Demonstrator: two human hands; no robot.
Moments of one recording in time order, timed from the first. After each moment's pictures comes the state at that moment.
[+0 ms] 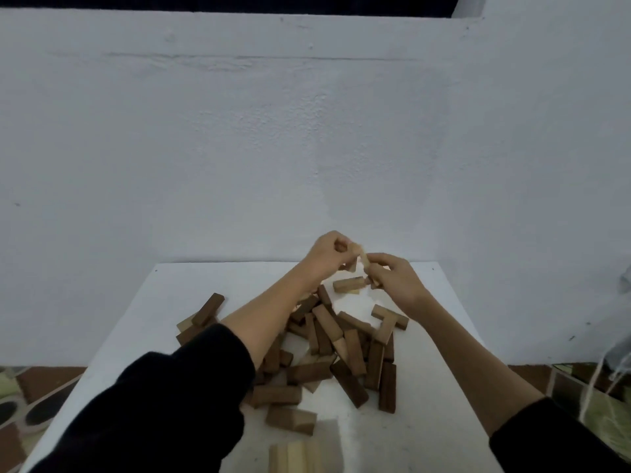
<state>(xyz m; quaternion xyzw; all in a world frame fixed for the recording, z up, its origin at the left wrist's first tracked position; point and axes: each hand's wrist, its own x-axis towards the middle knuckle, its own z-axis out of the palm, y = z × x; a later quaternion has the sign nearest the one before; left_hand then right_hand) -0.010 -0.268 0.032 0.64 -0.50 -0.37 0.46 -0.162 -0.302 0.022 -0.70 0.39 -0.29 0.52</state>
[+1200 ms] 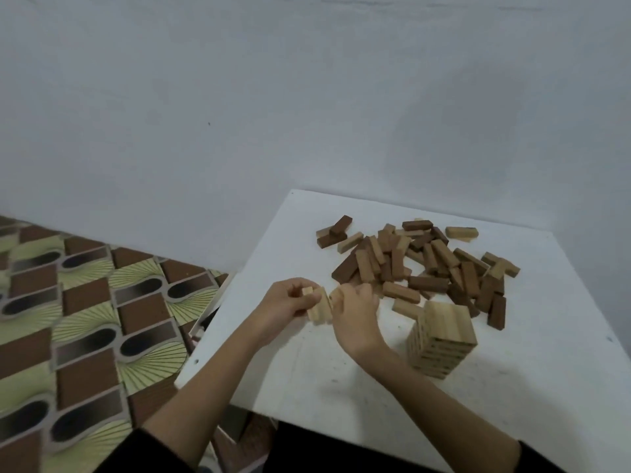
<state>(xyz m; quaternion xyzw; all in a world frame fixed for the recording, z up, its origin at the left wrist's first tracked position) 0.069 0.081 -0.045 0.64 -0.26 -0.42 0.59 -0.051 0.005 -0.031 -0.85 0.39 -0.15 0.32</state>
